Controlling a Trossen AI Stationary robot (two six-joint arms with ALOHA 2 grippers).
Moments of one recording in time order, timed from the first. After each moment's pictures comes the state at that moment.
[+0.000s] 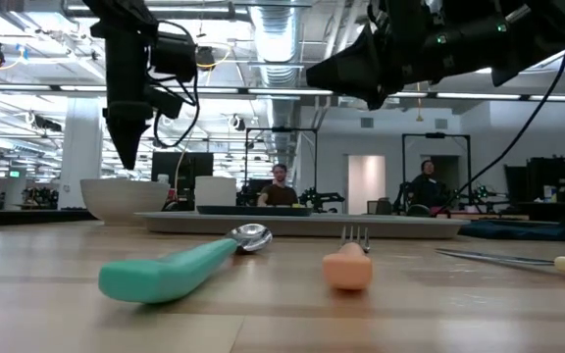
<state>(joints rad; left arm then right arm) 0.53 1.34 0.95 -1.01 -0.15 0.01 0.16 1.53 0.59 0.77 0.21 0.00</state>
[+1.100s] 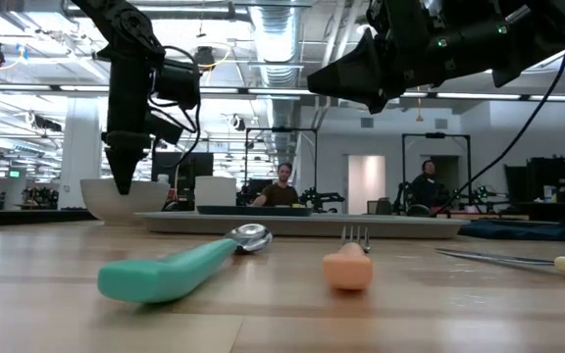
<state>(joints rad) 0.54 1.44 0.88 -0.92 -0.20 0.00 0.16 1.52 0.59 0.74 0.21 0.00</state>
